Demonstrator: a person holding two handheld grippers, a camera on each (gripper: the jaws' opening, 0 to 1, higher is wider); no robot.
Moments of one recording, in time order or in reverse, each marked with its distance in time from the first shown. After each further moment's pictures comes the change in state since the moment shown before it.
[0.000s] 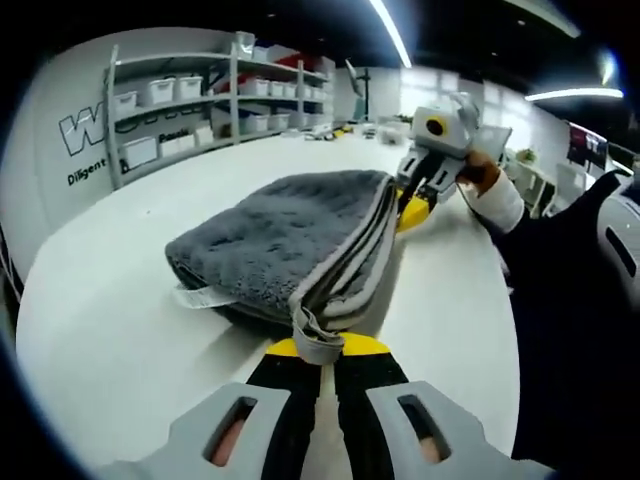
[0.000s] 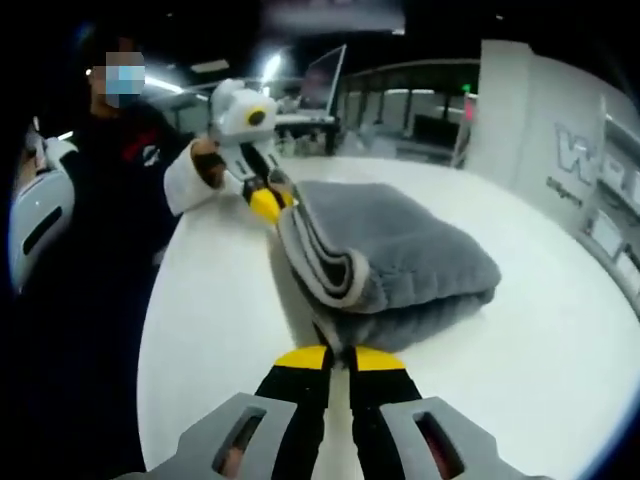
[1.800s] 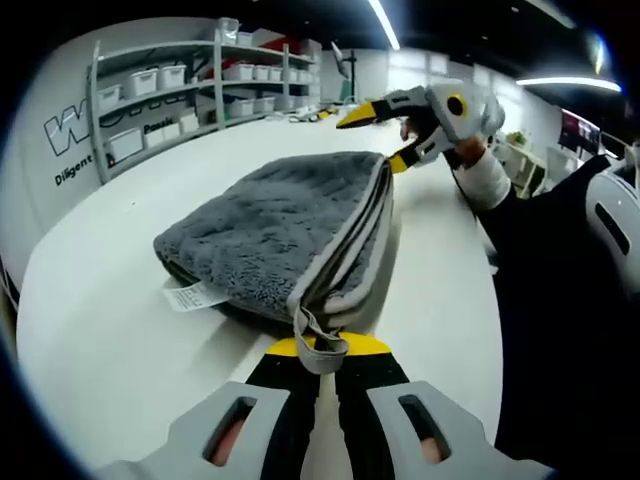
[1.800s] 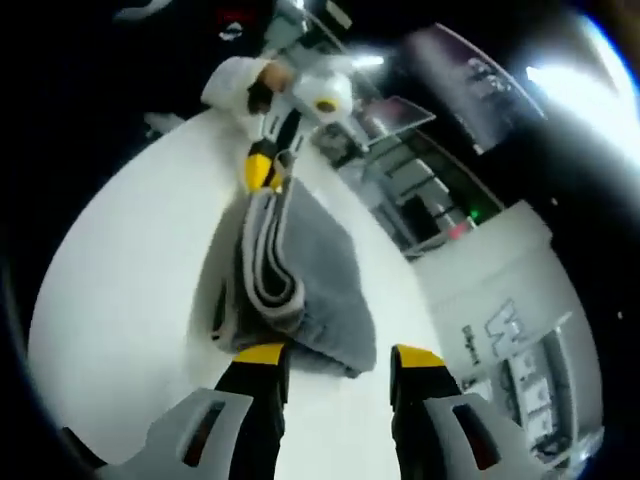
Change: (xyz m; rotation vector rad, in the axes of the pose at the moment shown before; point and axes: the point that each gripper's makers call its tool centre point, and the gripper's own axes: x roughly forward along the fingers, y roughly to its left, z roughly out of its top) left arm -0.006 -0.018 -0.016 0.026 0.091 -0.047; right arm -0.030 -0.031 0.040 -0.819 0.000 -0.412
